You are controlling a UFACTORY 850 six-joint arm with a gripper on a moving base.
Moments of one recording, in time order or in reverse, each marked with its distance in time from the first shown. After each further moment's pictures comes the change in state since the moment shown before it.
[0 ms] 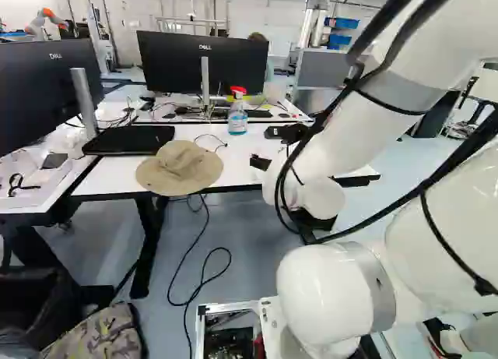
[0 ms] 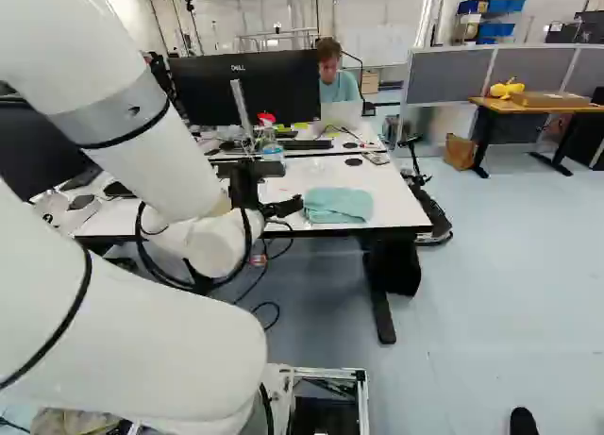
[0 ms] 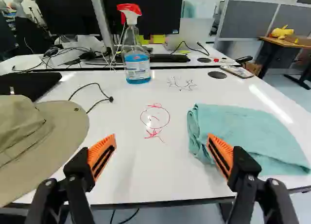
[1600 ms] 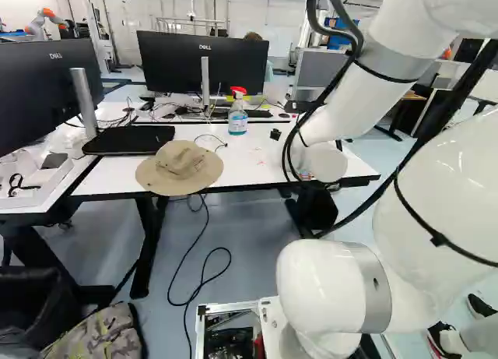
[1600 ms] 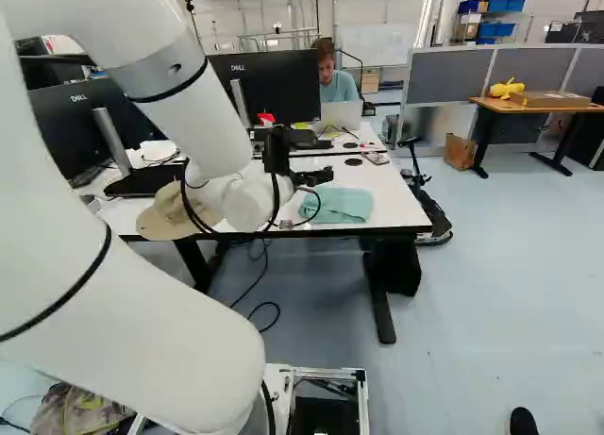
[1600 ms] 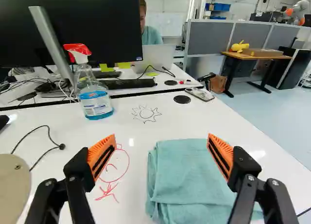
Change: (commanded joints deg) arm -11.2 -7.7 -13.1 0.0 0.0 0.0
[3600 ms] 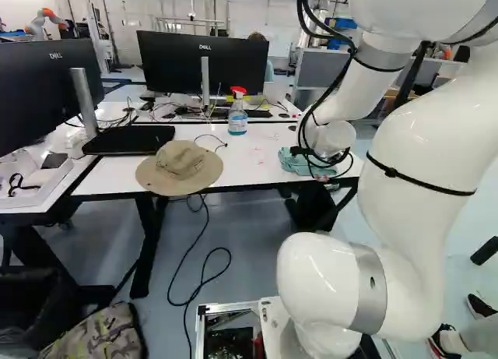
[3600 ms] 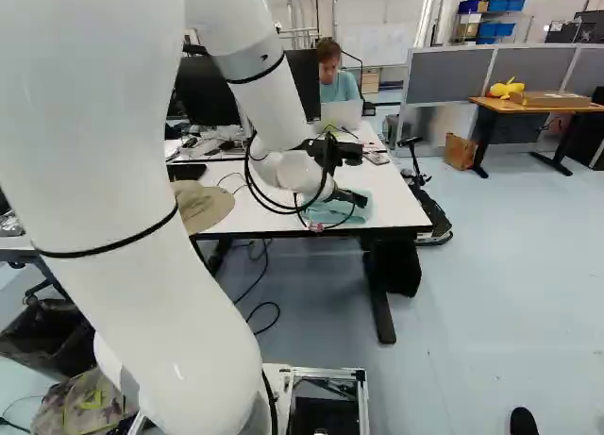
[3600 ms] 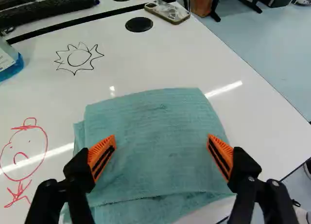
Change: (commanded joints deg) arm -9.9 -15.3 -15.4 0.0 -28.9 0.0
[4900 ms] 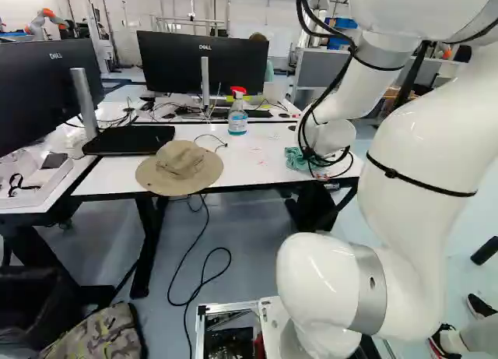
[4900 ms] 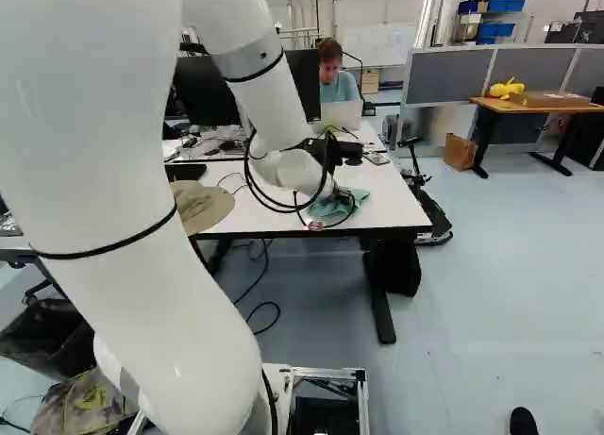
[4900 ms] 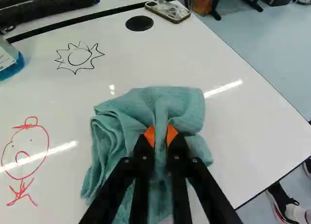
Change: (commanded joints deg) arm 0.0 1.2 0.2 0.0 -0.4 0.0
